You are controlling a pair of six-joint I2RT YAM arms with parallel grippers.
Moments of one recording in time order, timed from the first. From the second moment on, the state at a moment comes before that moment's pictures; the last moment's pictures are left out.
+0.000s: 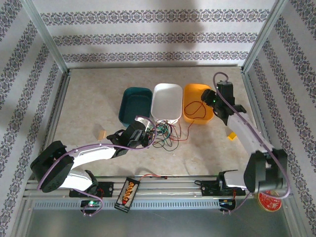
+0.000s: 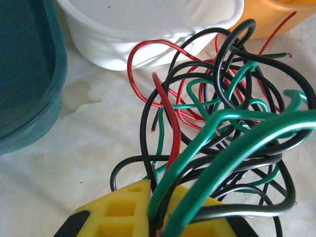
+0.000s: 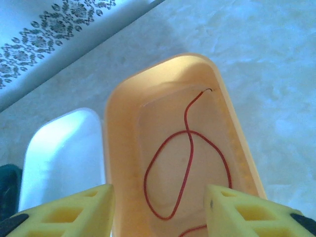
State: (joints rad) left arm -0.81 1.37 0.62 0.04 -0.08 -0.47; right arm 0.12 1.28 0.94 -0.31 0.01 0.62
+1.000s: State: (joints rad) left arm -0.81 1.41 0.62 0.06 -0.08 -0.48; right arm 0.55 1.44 0.66 -0.40 0.08 0.73
